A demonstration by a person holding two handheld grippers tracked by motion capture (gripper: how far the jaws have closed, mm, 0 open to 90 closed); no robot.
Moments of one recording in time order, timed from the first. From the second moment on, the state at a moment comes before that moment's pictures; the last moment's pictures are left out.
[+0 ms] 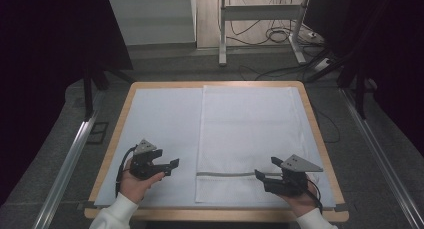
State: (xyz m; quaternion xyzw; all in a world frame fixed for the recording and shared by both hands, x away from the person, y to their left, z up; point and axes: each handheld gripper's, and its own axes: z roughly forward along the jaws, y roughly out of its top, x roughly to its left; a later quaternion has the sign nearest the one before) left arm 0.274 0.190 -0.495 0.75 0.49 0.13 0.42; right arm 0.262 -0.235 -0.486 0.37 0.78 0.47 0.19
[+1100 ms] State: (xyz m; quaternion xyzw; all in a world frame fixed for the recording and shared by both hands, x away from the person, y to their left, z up) left arm 0.292 0.137 -0.511 0.78 0.48 0.07 0.40; right arm 0.261 -0.236 -0.488 0.37 0.78 0.46 0.22
